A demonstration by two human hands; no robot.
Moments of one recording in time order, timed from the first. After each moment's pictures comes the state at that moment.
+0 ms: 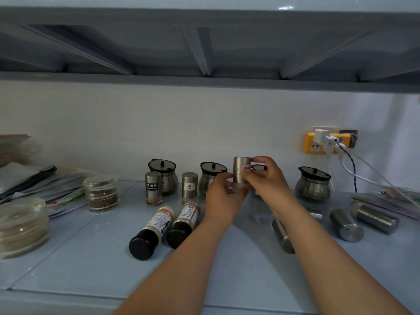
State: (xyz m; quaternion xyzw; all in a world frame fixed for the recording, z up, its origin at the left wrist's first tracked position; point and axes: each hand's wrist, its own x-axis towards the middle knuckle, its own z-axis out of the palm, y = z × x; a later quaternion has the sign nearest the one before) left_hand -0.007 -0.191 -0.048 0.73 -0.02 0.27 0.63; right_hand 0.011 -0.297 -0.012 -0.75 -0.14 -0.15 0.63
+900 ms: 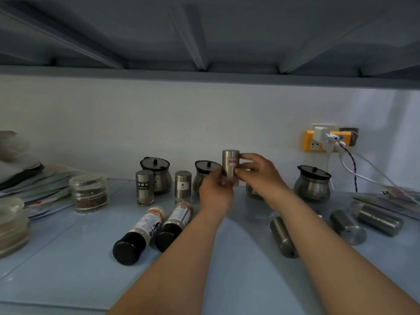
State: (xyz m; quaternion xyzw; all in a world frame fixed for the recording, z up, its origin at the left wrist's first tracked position) left_hand 0.021 -0.191 -0.044 0.76 -0.01 0.31 0.56; right_hand 0.029 -0.297 -0.003 -0.79 -0.18 -0.11 0.57
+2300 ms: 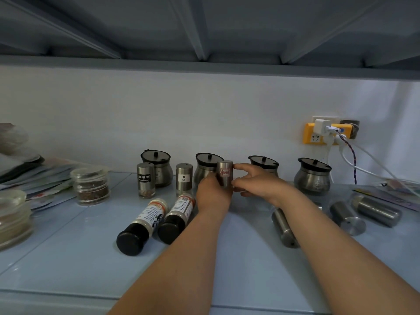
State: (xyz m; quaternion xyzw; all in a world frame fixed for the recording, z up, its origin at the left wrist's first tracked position) left_hand 0.026 -0.182 -0.064 0.84 0.08 0.28 0.46; right_hand 0.040 -0.295 -0.019 -0.85 -0.17 0.05 0.49
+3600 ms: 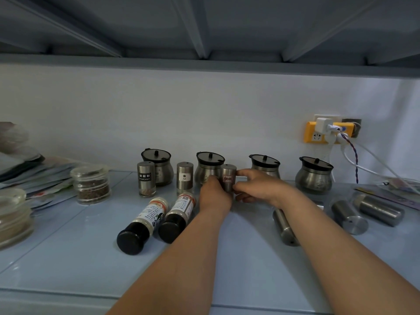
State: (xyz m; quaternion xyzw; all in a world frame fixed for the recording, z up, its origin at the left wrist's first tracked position) left_hand 0.031 -0.181 -0.071 0.86 0.10 0.23 0.44; right_hand 0.060 -0.295 -0.034 -0.86 -0.15 0.09 0.49
